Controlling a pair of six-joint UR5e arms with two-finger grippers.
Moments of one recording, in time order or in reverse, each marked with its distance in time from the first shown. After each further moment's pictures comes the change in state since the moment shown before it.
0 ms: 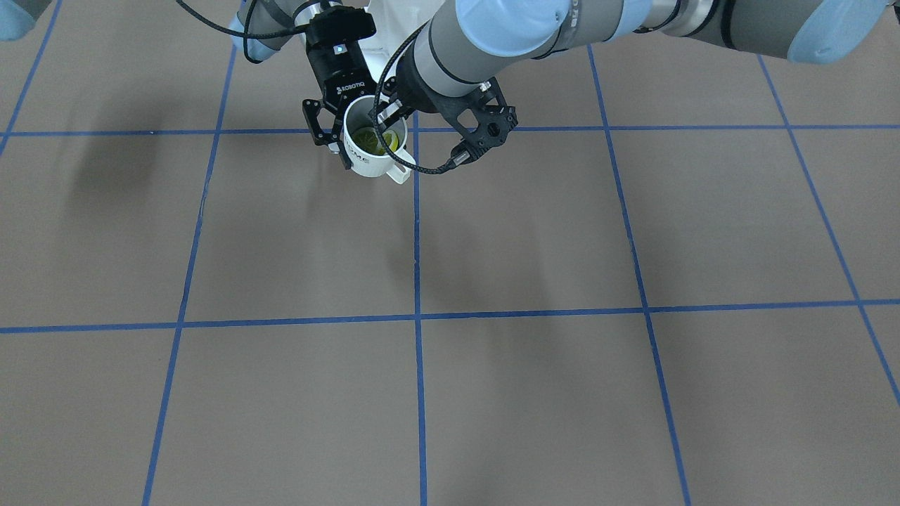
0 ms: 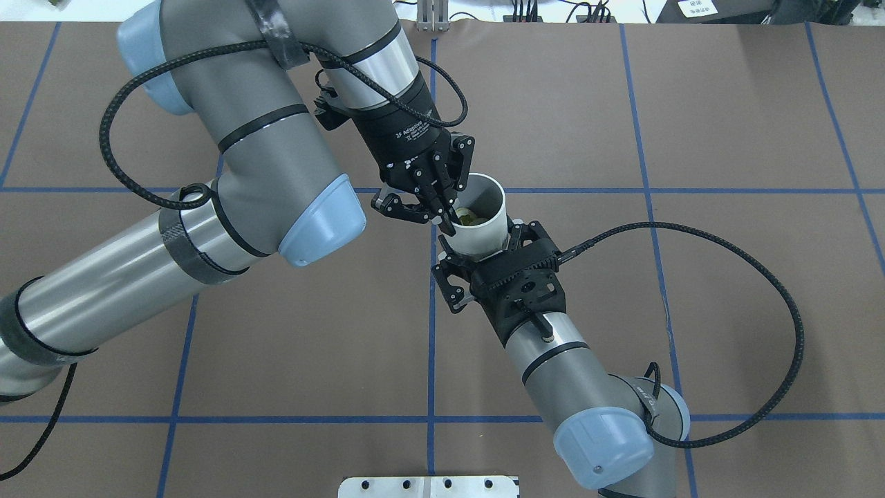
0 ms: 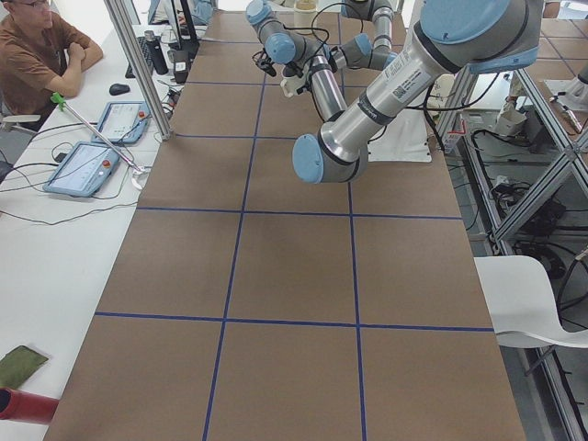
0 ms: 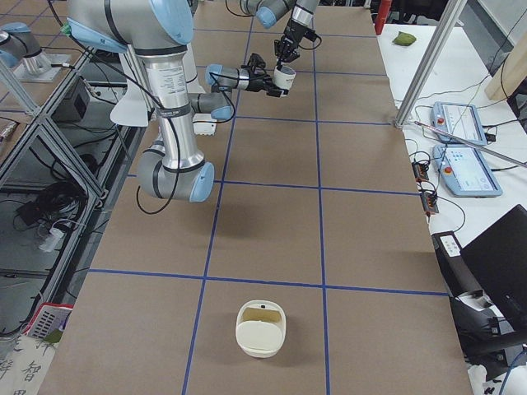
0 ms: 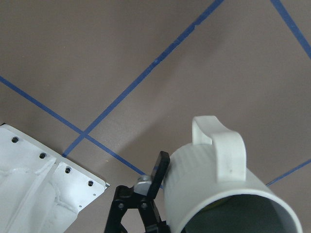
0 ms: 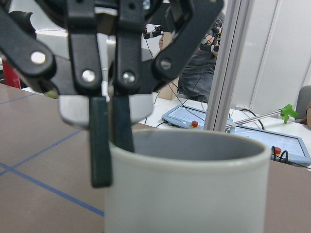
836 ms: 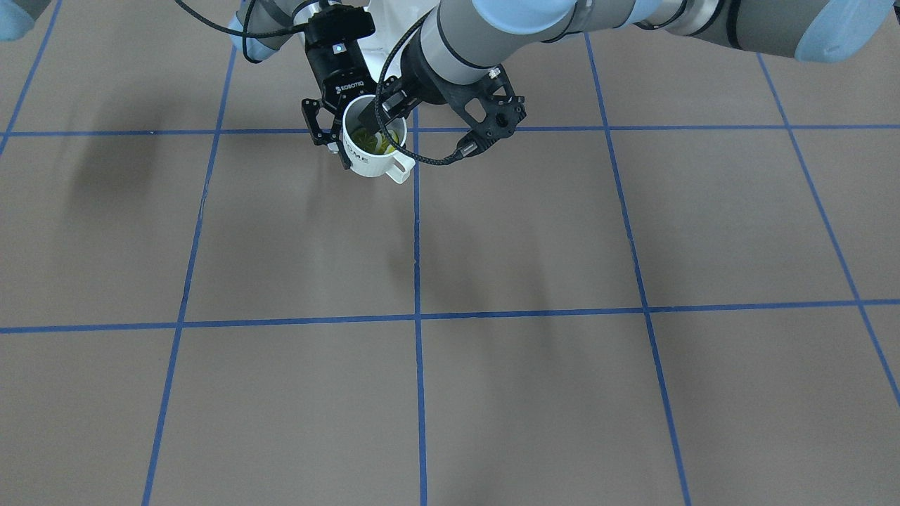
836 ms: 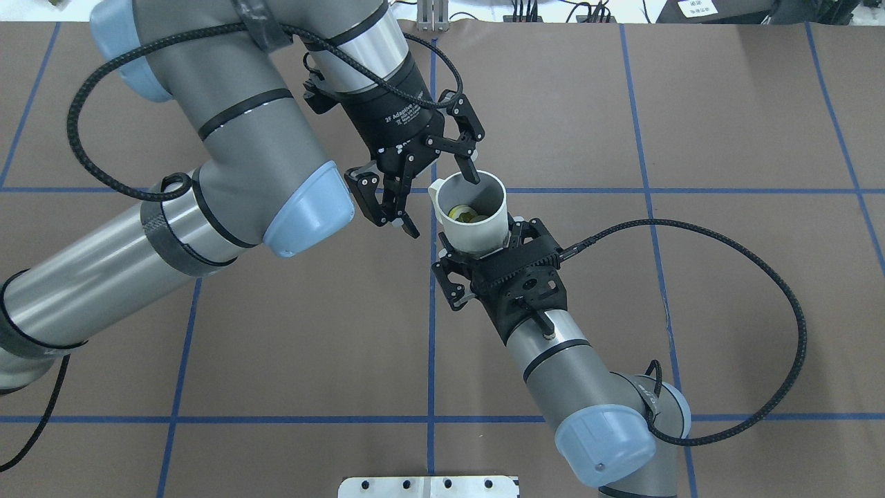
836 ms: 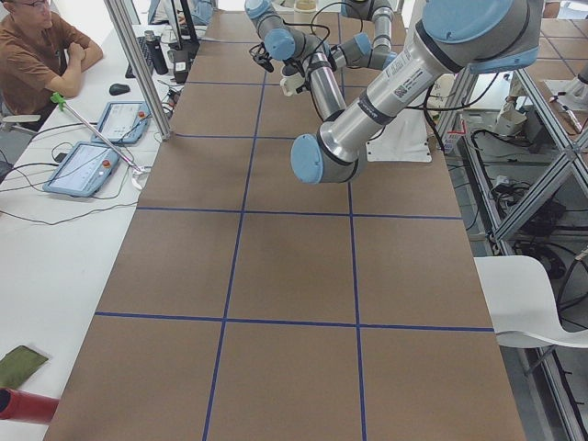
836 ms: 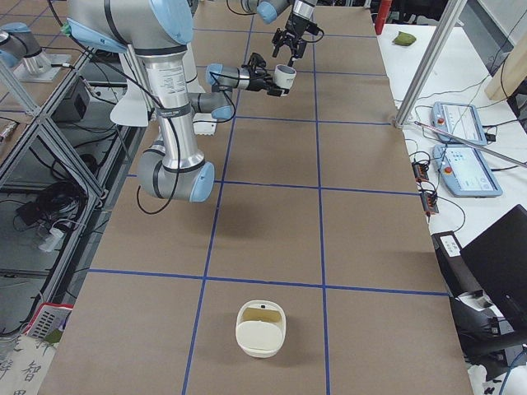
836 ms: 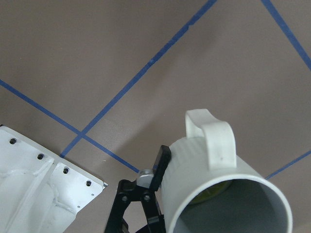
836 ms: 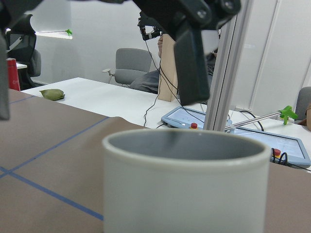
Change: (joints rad) left arm -0.036 0.003 -0.035 0.000 0.015 0.006; right arm 0.012 -0.003 0.005 0.002 0.003 0.002
